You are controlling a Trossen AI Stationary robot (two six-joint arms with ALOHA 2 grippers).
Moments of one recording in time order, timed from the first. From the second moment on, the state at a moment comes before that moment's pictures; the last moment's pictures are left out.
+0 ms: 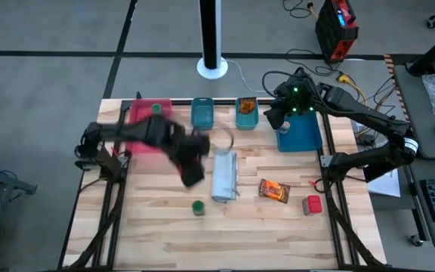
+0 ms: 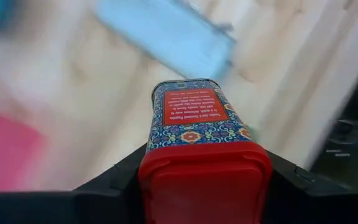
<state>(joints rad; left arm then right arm) -0.11 1.75 2.02 -1.55 -0.01 -0.61 -0.56 1.23 1.24 -0.79 -0.09 0.19</state>
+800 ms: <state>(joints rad) 0.62 1.99 2.10 -1.50 -0.03 0.55 -0.56 1.25 1.23 -0.82 -0.01 0.45</state>
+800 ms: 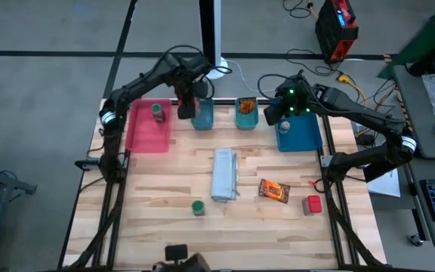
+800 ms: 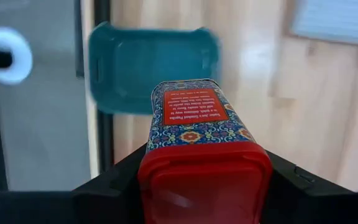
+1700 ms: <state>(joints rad) 0.62 2.26 2.29 -1.57 -0.14 0.69 -0.56 1.30 1.22 -0.89 0.05 0.50</state>
